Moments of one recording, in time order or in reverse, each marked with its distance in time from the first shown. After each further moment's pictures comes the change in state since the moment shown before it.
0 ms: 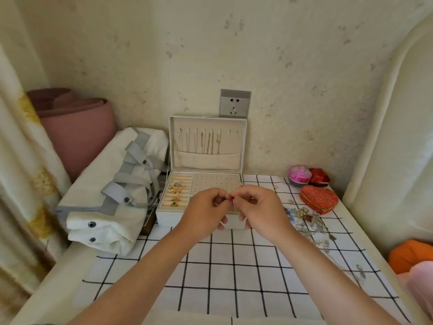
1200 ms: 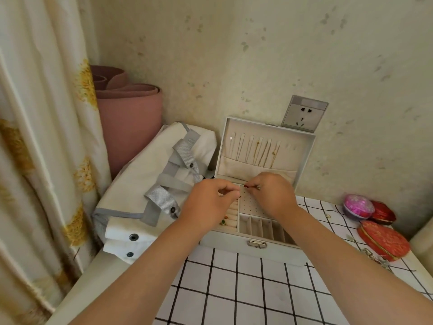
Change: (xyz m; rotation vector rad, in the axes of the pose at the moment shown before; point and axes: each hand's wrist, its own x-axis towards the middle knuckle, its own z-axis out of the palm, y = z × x) left_hand 0.044 -0.042 -0.112 0.180 0.216 0.048; right_hand 0.151 0.011 0.092 -0.940 -0.061 -0.291
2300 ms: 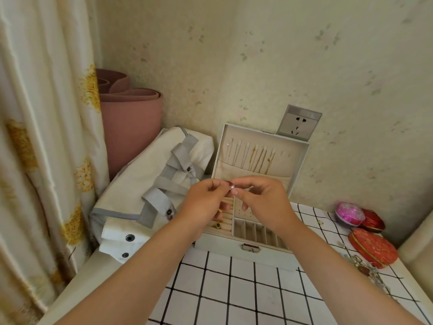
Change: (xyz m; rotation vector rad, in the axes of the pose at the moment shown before) left_hand -0.005 0.019 -0.004 -0.557 -0.007 -0.302; right_hand -0.044 -0.048 -0.043 0.939 0.016 0.000
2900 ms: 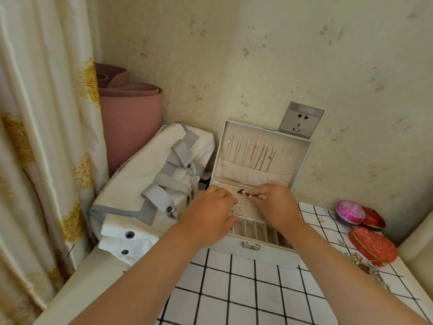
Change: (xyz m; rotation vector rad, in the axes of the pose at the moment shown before) left_hand 0.013 -0.038 -0.005 1.231 -0.153 0.641; right_hand 0.016 0.062 -0.022 -0.654 0.074 0.126
